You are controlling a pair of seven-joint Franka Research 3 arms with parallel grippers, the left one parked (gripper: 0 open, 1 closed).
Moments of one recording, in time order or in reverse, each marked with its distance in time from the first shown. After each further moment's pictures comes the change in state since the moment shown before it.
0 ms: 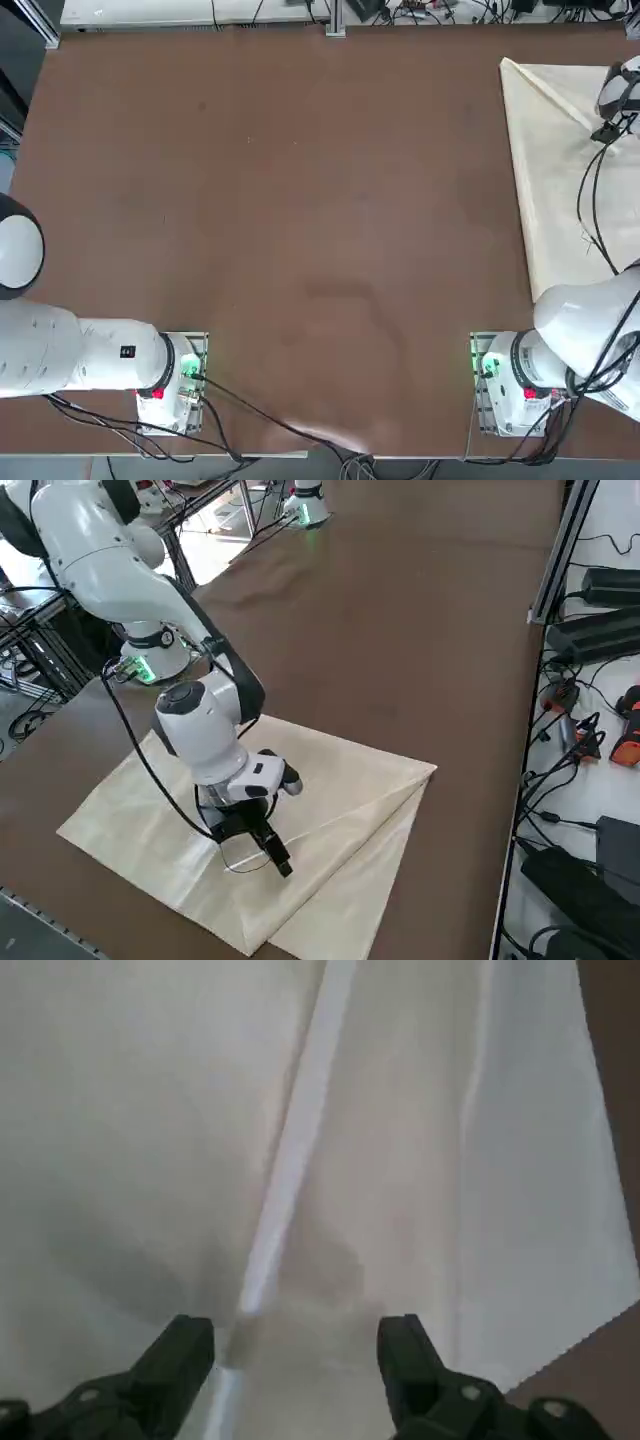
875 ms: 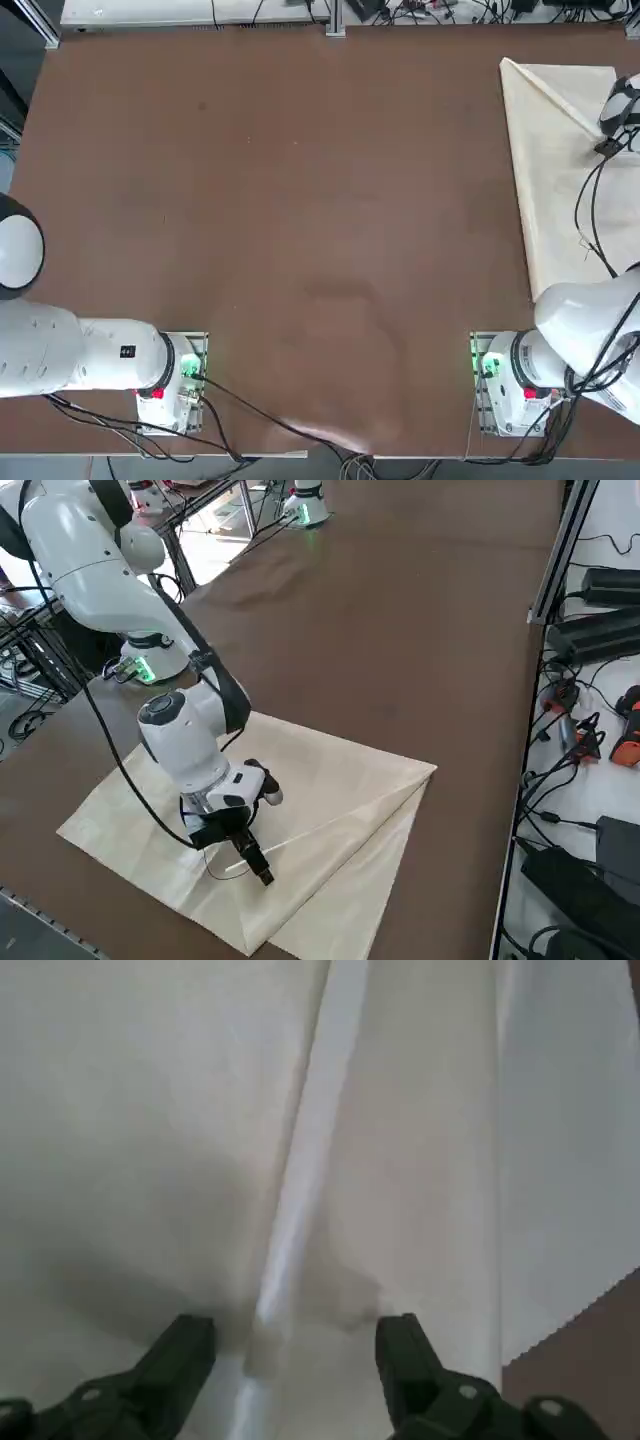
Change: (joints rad) arm -0.049 0.001 0.000 -0.058 0.000 0.086 -0.002
